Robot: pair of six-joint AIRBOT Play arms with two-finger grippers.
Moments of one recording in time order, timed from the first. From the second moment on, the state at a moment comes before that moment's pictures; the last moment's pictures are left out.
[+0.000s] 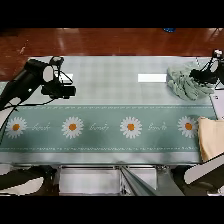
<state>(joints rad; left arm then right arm) -0.28 -1.37 1.20 1.69 -1.23 -1.86 -0.33 -1.90 1.60 -1.70 0.81 1.77</state>
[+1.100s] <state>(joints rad) -0.37 -0.56 0.67 1.50 -1.15 -1.92 -0.09 -1.26 2.00 -1.13 0.87 1.33</state>
